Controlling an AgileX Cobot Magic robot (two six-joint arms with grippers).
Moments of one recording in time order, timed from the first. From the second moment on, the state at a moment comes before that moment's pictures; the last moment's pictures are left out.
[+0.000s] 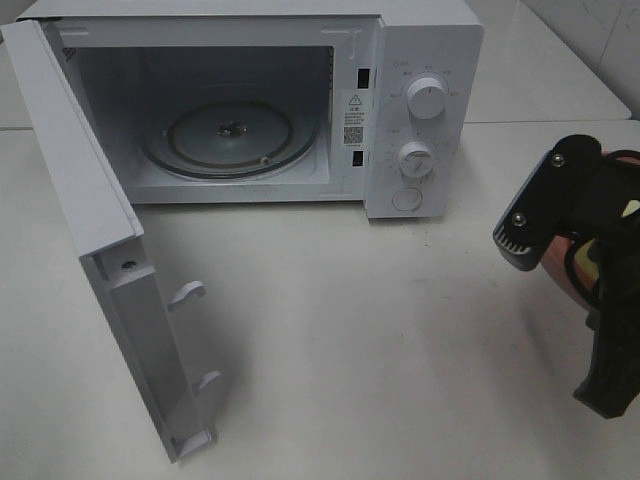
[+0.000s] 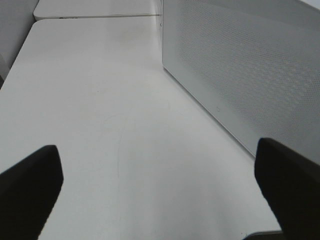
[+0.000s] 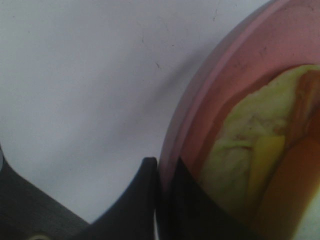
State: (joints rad) left arm 0.05 0.00 -0.50 -0.12 1.04 0.11; right arm 0.73 1.18 -0.66 -0.46 0.89 0.12
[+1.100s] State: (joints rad) left arm 0.05 0.00 -0.50 -0.12 1.04 0.11; right arm 0.40 1.49 -0.66 -0.56 0.68 0.50
